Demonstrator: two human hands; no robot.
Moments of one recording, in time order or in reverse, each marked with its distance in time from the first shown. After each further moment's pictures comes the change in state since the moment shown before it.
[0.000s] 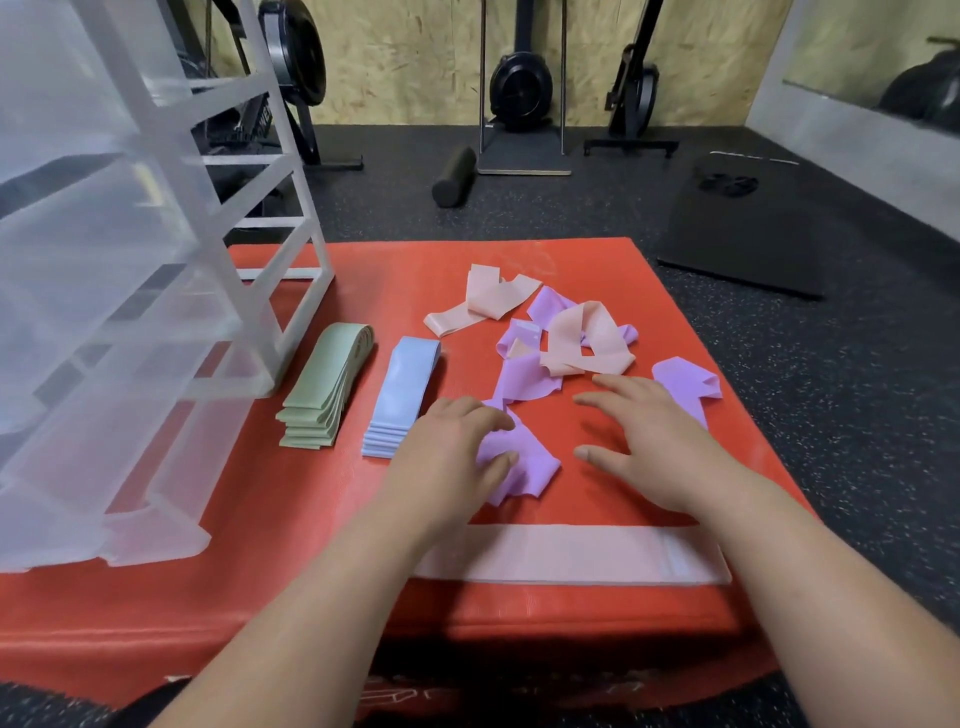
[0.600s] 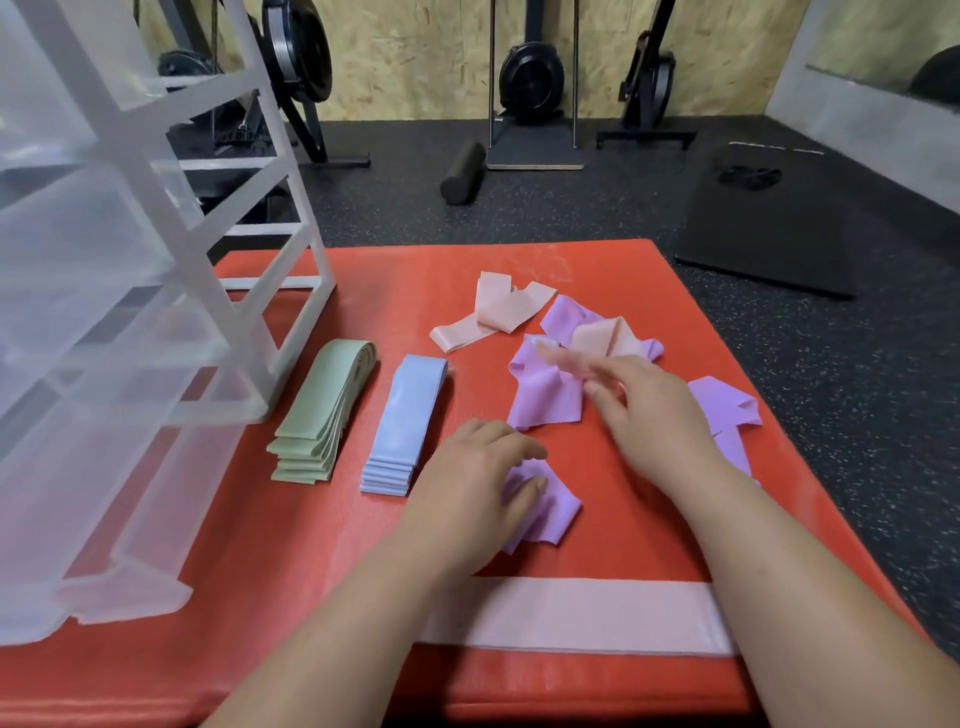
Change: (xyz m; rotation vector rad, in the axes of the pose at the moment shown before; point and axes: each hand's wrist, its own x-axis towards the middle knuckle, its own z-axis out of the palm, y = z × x) left_hand 0.022 -0.007 0.019 -0.044 -0.011 0.069; right_hand 0.068 -0.007 0.010 0.235 0.298 0.098
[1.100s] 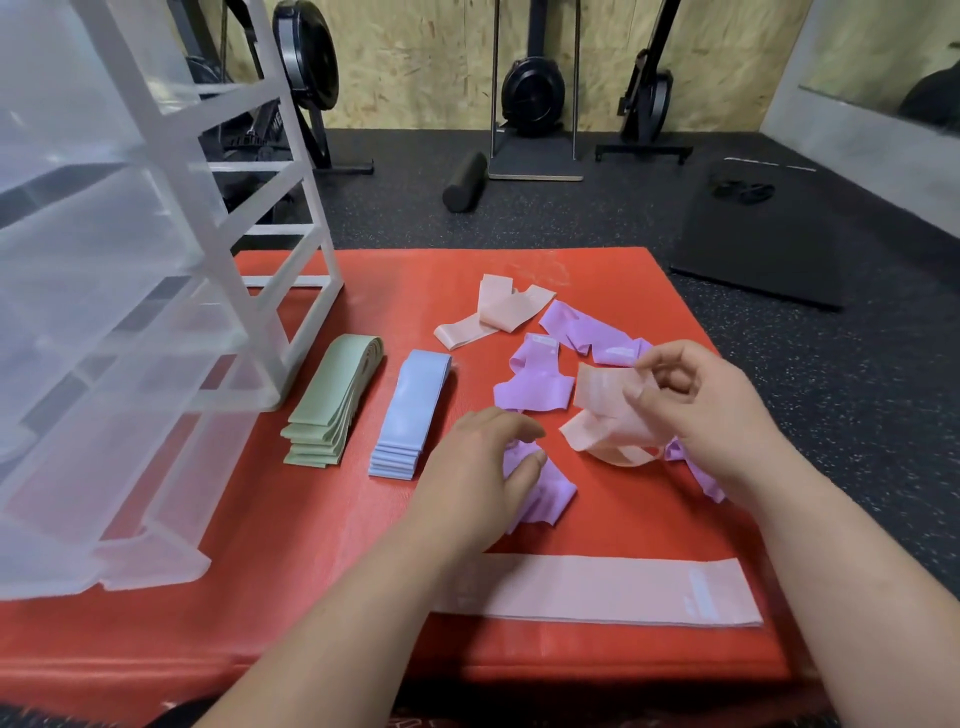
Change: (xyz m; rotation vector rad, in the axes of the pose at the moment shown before) left_hand -0.007 0.015 -0.004 -0.135 0.081 -0.122; right_hand -0.036 -0.005 -0.058 0.740 -0.027 0.231
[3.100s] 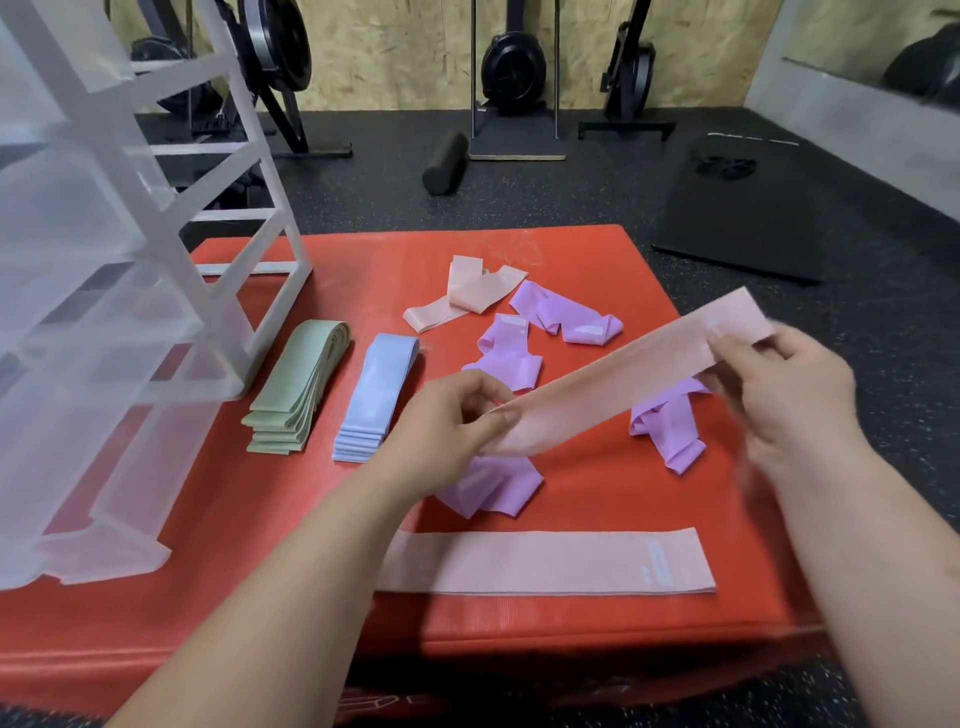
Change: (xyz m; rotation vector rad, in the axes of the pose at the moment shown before) left_hand 0.029 0.006 -0.005 -0.449 -0.195 -0.208; right_hand -0.003 0.005 -0.060 0.368 0.510 0.157
